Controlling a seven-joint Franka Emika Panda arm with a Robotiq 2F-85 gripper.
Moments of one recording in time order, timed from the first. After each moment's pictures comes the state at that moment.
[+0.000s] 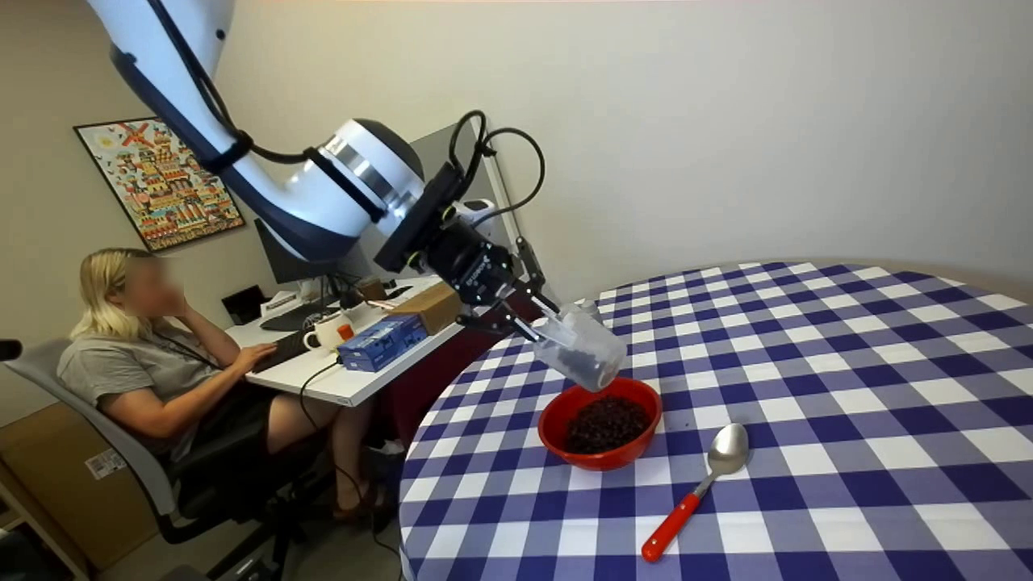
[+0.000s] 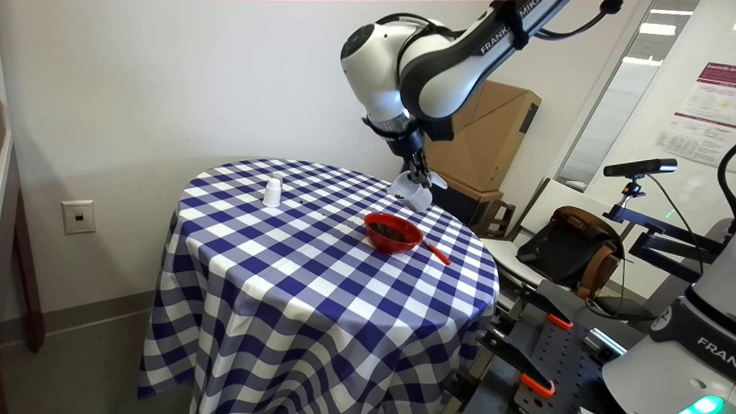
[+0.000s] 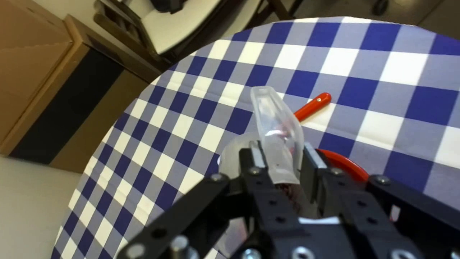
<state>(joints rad) -0.05 0.41 0.13 -2.10 -0.96 1.90 0.16</state>
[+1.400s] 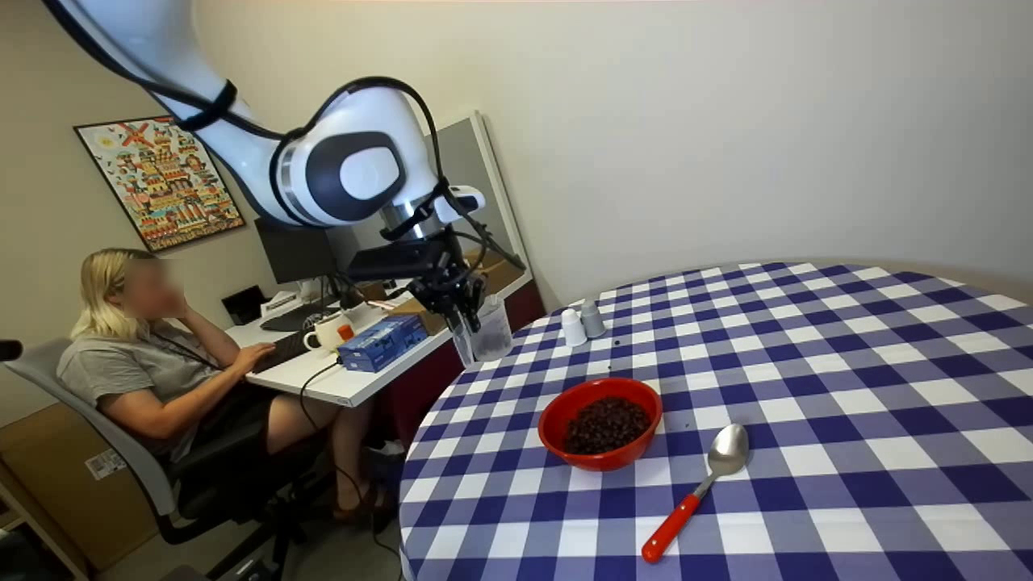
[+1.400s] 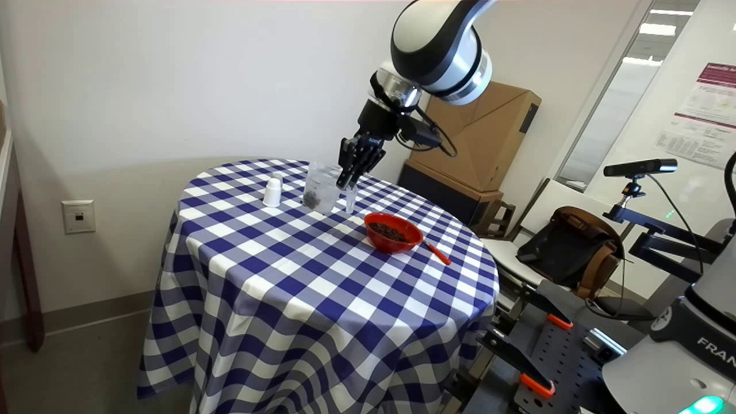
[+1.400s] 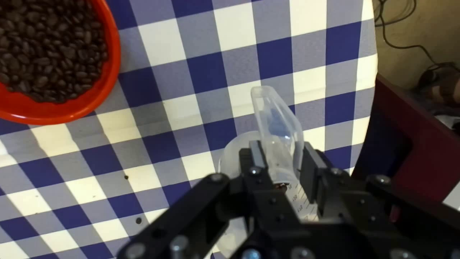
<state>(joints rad) -0.08 0.31 0.15 -2.30 0.19 2.78 -0.21</state>
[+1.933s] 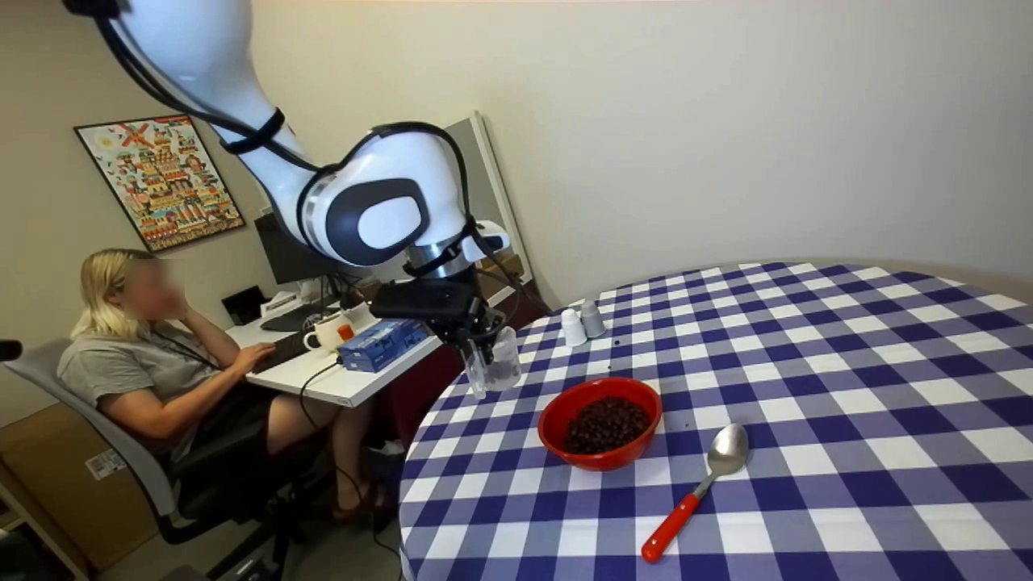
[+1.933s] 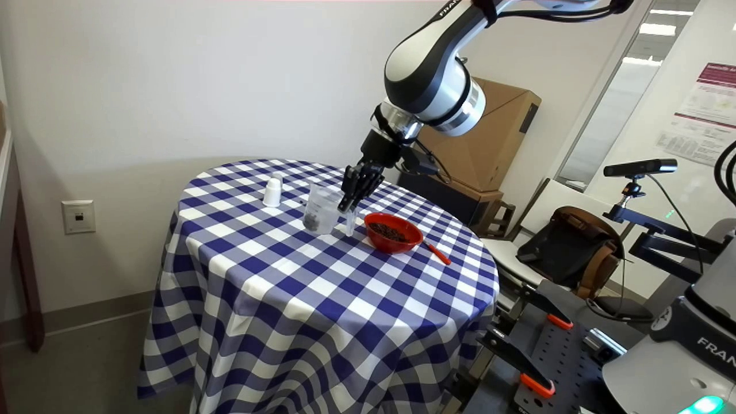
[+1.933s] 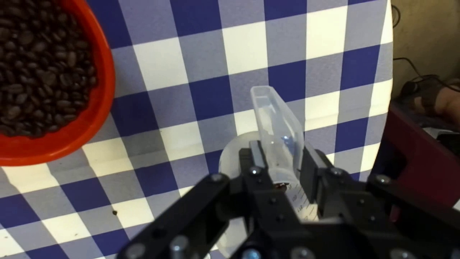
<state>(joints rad) -0.22 0.42 0.26 -2.30 0.30 2.86 -0.42</state>
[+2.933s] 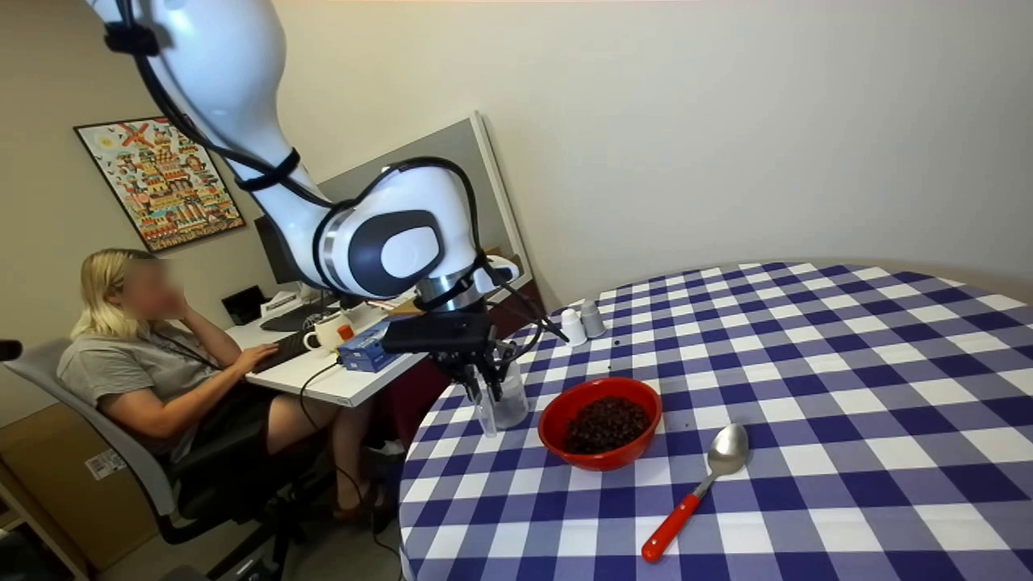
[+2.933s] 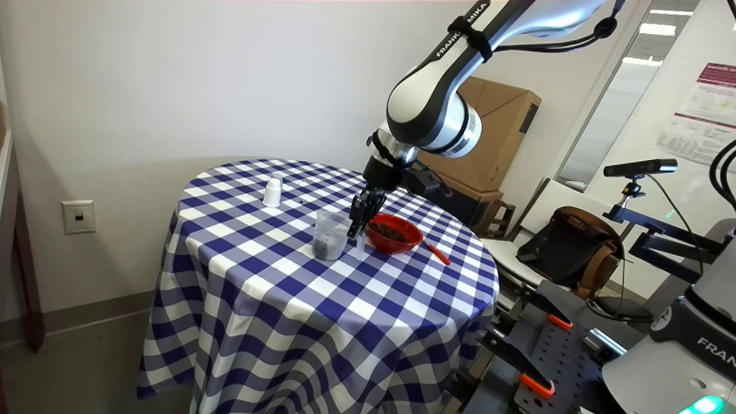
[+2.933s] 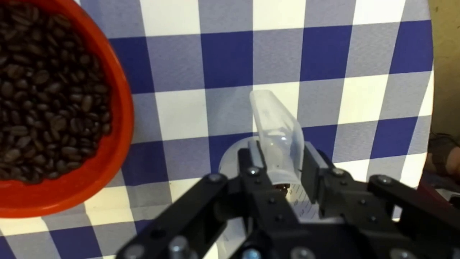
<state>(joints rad) -0.19 0.50 0.20 -2.30 0.14 2.86 -0.40</state>
